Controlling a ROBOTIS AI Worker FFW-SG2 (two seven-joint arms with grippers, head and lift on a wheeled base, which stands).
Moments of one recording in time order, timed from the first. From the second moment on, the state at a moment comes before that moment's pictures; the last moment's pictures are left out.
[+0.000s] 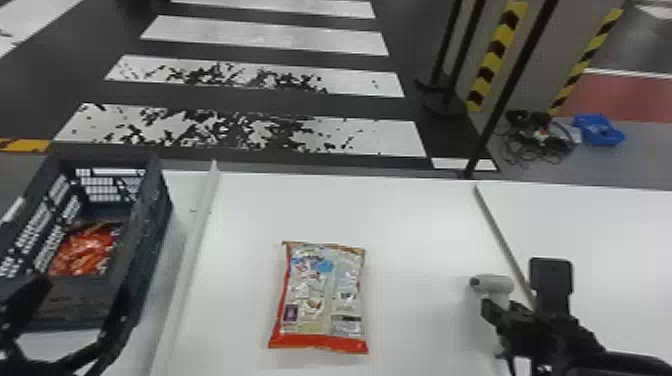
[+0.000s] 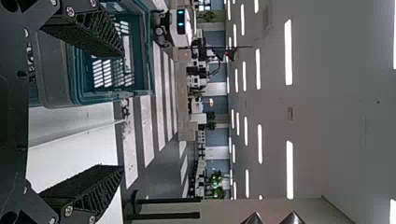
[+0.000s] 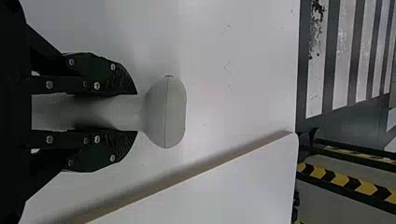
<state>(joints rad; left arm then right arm) 0.66 0.31 0.04 -1.84 0.22 -0.45 -0.03 0.25 -0.06 -0.25 -1.91 0.06 0.88 0.11</state>
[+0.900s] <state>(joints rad) 0.66 0.31 0.04 -1.84 0.22 -0.45 -0.03 0.31 -0.05 -0.26 -2.02 0.01 0.86 0.02</state>
